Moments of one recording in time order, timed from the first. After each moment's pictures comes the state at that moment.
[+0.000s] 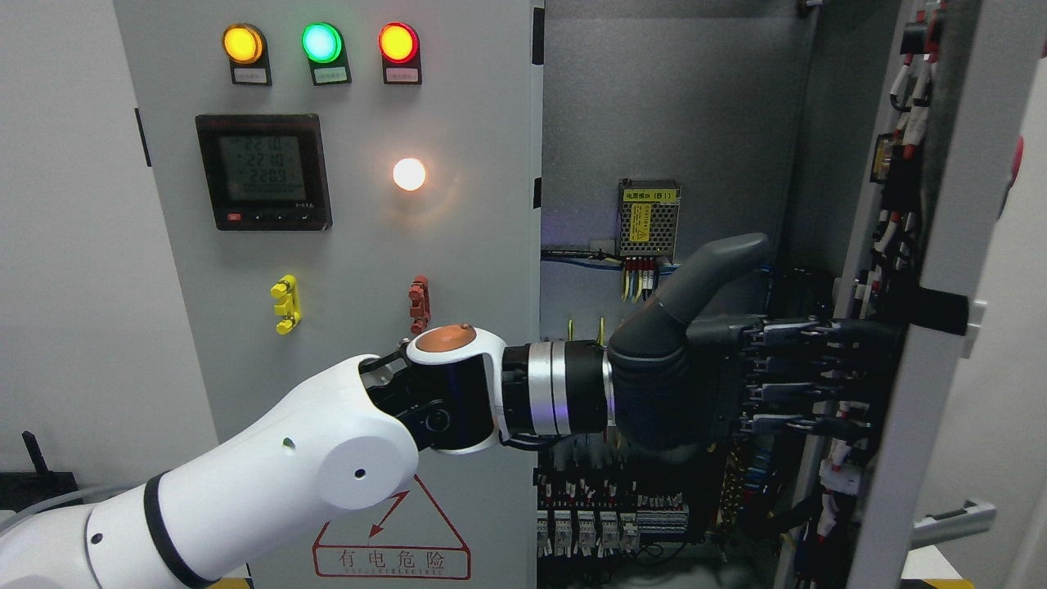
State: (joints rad) left arm -1.52 0.24 -1.16 -1.43 1.56 0.21 -0.48; right arm 0.13 0.12 0.00 -0.12 -0.09 -0.02 -0.12
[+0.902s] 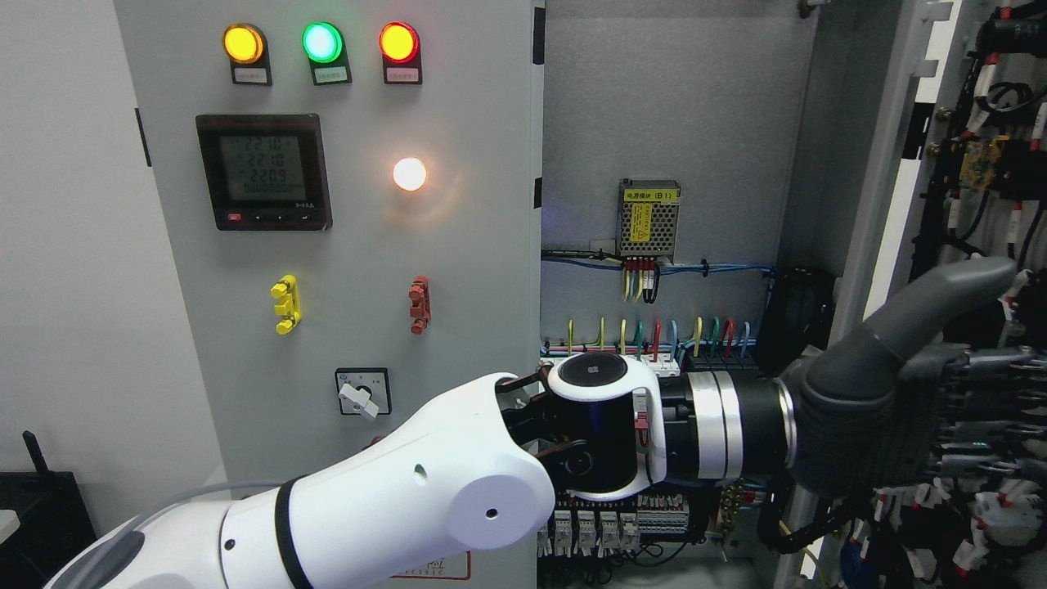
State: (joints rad) left arm -1.55 0.02 -1.16 -1.42 1.51 0.19 -0.33; right arm 0.13 0.12 0.00 -0.12 -0.09 -0.02 -0.12
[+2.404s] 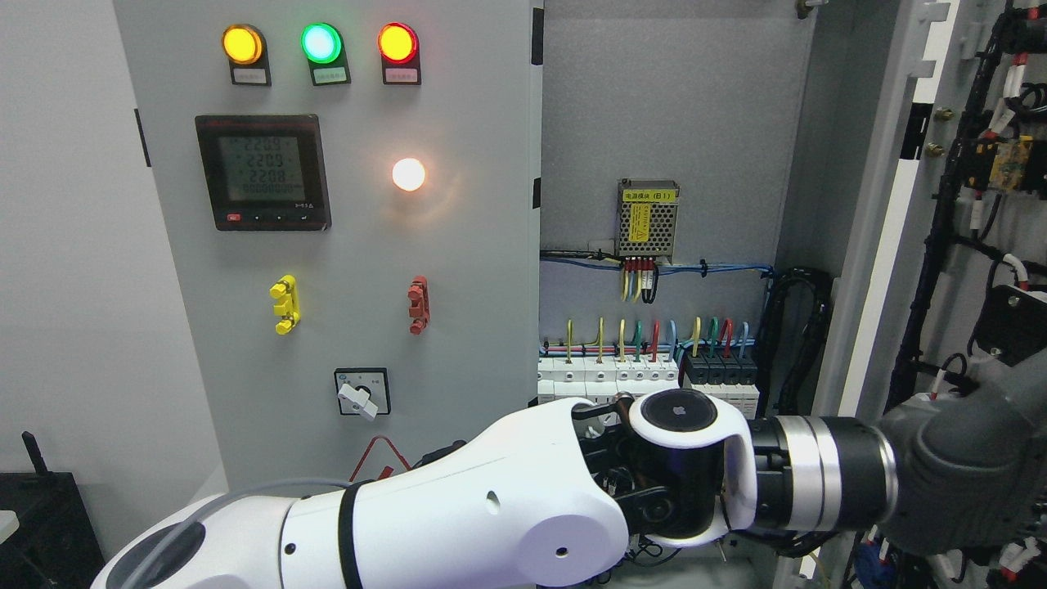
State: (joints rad) left arm -1.56 0.01 -1.25 -1.40 1.53 0.16 -0.29; right arm 0.13 0.12 0.00 -0.12 -0.09 -0.02 -0.12
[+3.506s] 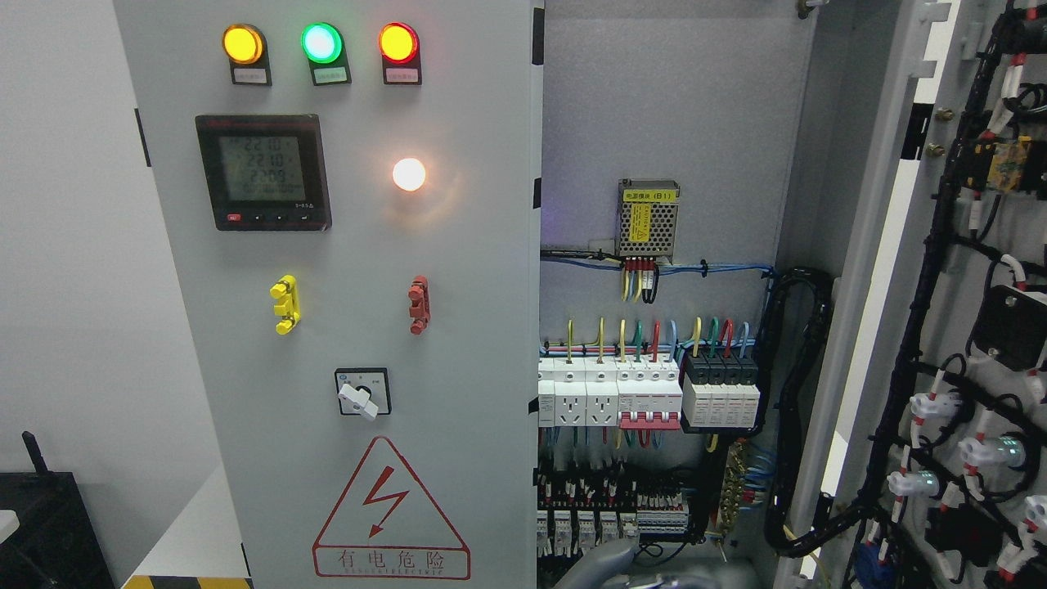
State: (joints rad) left arm -0.66 0.48 -0.94 -1.66 1.04 0.18 -0.37; right arm 0.13 0.12 0.00 -0.12 -0.09 -0.02 -0.12
